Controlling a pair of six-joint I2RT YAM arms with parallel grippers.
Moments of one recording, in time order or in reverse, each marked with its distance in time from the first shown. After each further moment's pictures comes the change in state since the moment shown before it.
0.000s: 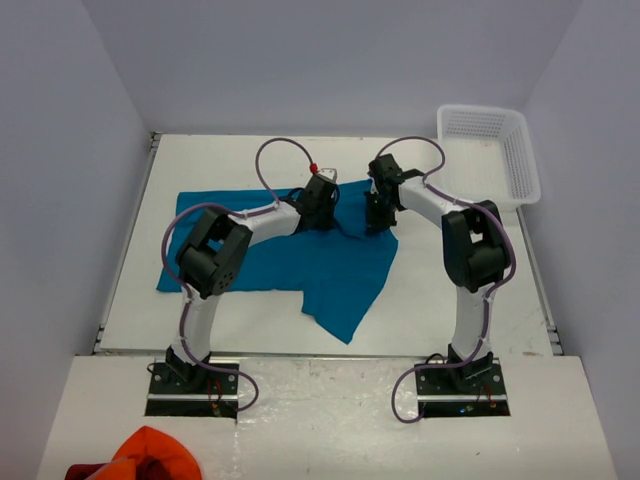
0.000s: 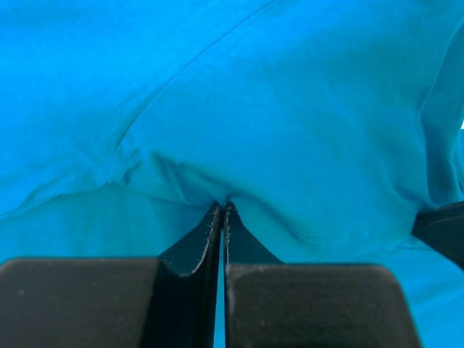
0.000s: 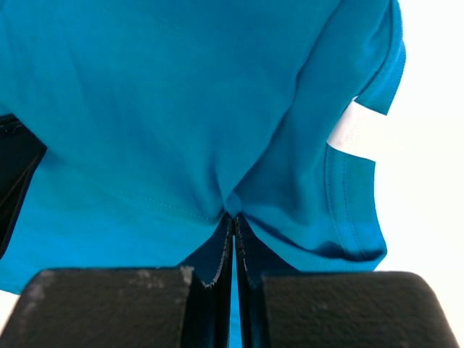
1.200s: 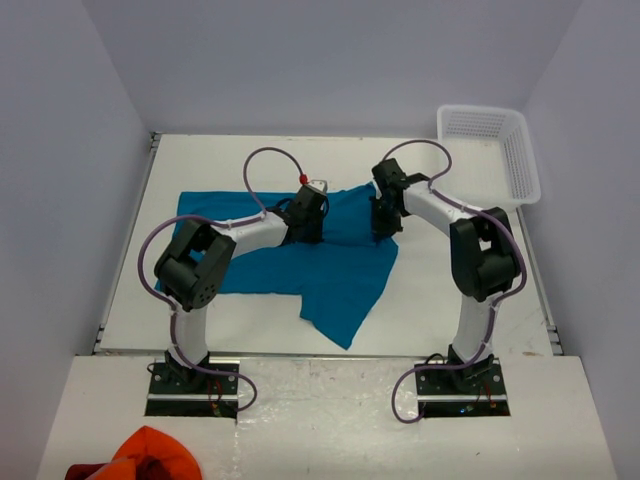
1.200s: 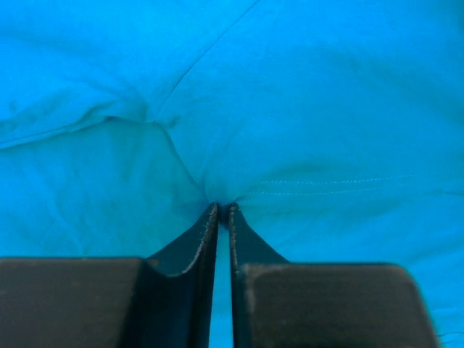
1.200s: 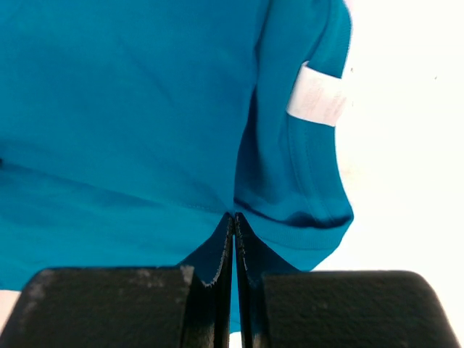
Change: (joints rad) left arm -0.002 -0.165 -0.206 -0.016 -0.006 0.005; right arm 0.008 -0.085 -0.077 -0.035 0.067 0.028
